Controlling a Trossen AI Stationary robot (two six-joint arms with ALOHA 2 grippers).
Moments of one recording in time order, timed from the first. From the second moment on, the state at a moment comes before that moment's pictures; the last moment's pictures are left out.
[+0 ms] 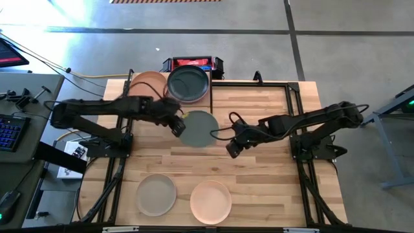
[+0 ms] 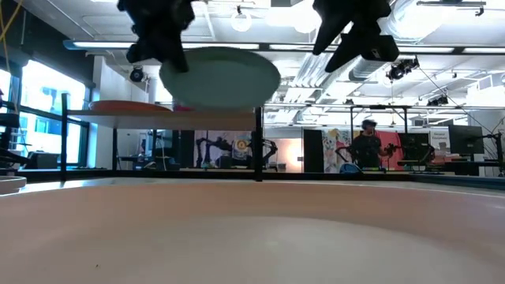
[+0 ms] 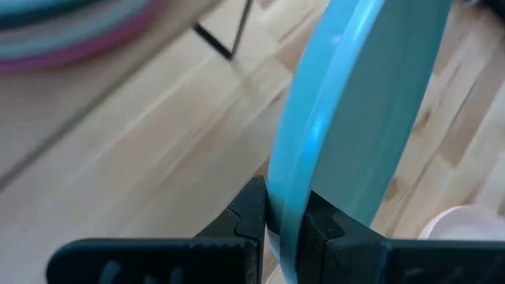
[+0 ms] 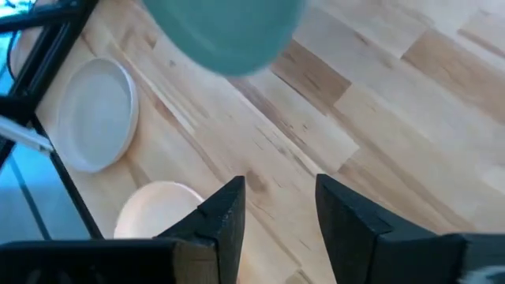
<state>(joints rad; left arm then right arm) 0.10 1.26 1.11 -0.80 -0.16 -0.63 0.17 1.43 1.18 -0.68 0.12 1.02</state>
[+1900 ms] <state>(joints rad) 1.06 0.85 1.11 -1.06 -0.12 -0.85 0.13 1.43 1.18 -0.81 0.14 0.60</state>
